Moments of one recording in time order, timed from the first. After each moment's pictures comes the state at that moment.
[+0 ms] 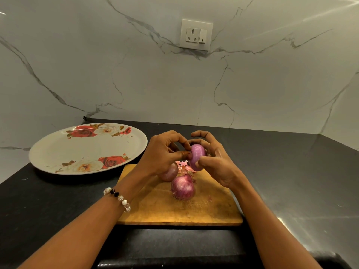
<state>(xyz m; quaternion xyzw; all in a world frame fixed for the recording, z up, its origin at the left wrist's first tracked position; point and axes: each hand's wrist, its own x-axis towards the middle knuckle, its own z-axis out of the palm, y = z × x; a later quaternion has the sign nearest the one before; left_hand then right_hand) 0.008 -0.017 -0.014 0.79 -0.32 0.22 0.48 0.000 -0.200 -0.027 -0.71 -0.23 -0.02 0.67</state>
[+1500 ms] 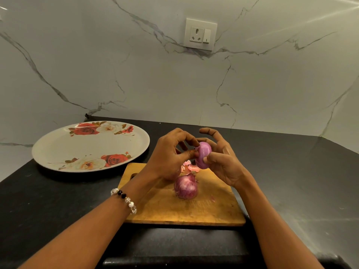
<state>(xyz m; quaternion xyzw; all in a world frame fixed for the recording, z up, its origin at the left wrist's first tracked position) 0.000 -0.028 -0.017 0.78 -0.31 0.24 0.49 -0.003 -0.205 -0.019 -0.64 -0.23 0.02 0.74</state>
